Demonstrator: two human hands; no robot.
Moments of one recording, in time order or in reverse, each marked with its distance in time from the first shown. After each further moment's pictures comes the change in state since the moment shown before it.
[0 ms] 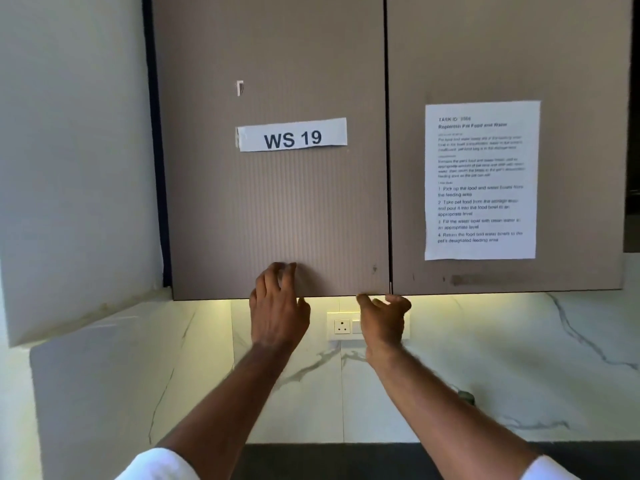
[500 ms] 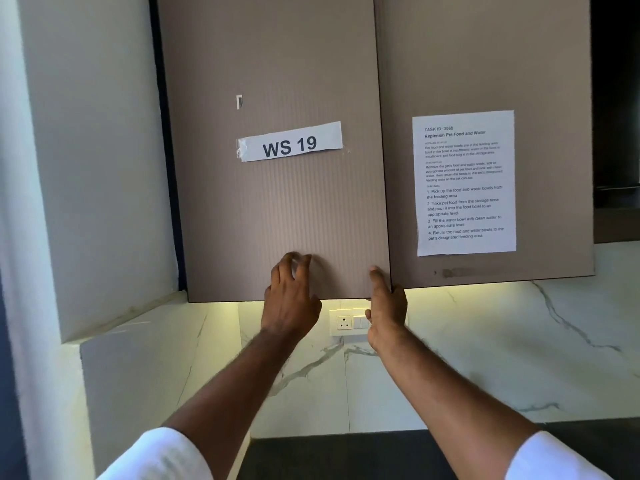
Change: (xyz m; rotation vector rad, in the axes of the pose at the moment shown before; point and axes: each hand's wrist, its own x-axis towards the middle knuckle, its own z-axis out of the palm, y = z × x) left_hand -0.002 0.015 -0.048 -0.035 -0.120 0.127; right_hand -0.020 -0.033 -0.009 0.319 0.044 0.125
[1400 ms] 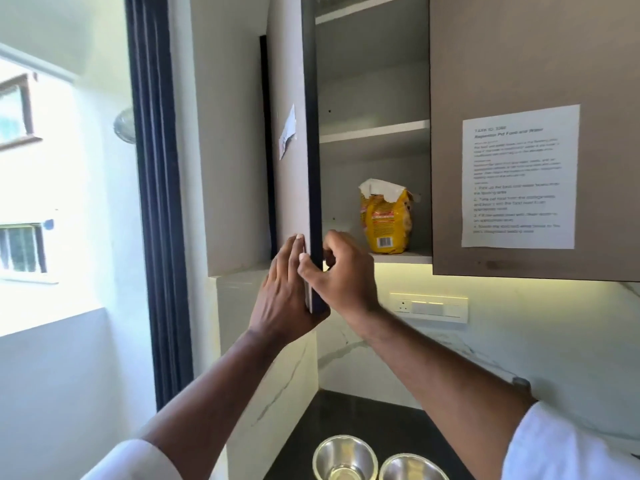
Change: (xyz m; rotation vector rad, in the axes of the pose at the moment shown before) left_hand -0.143 0.028 -0.141 0.294 0.239 0.152; right_hand -0.199 -0.081 -0.010 -0.447 -0.592 -1.156
